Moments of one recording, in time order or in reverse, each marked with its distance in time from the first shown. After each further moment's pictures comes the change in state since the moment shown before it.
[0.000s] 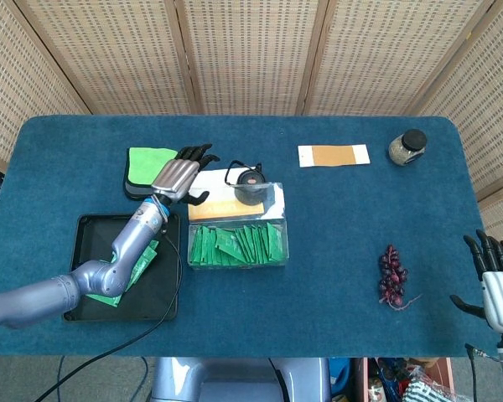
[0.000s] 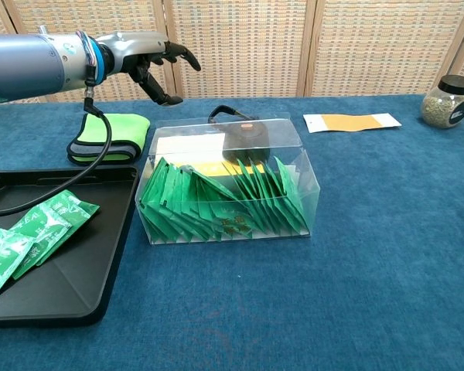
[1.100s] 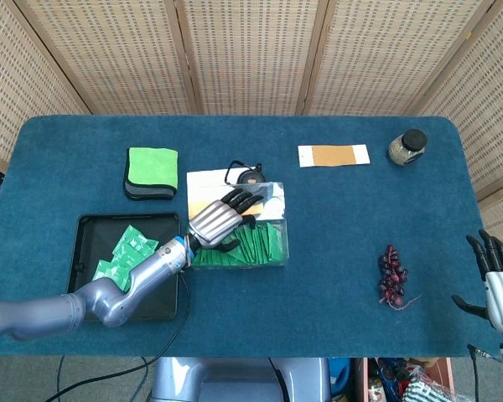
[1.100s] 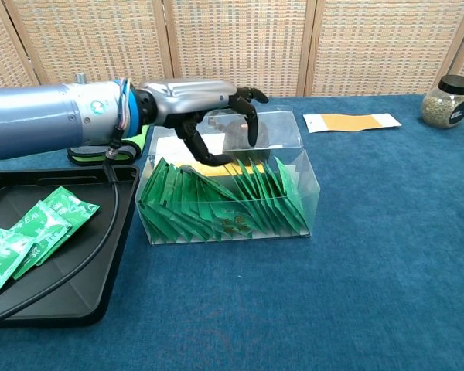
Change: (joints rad) left arm 0.003 -0.047 0.118 -0.117 0.419 0.027 -0.047; right arm -0.002 0.012 0.001 -0.001 0.008 -0.005 0.030
